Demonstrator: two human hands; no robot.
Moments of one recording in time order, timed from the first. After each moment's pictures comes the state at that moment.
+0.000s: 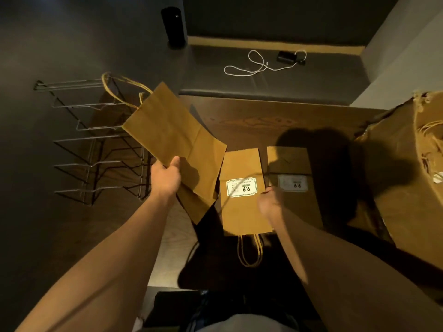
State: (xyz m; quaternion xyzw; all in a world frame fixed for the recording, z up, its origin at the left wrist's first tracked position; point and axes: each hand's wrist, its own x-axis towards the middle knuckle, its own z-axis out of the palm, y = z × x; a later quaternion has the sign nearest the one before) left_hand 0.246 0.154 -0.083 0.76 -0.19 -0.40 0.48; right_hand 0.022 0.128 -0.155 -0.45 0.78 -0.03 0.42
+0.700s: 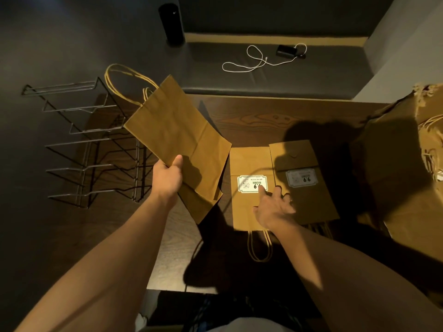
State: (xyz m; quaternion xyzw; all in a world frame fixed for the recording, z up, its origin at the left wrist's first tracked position) left_hand 0.229 0.142 -0.092 0.74 -0.18 -0.43 0.49; right_hand -0.002 0.141 -0.153 -0.65 0.69 0.22 0.22
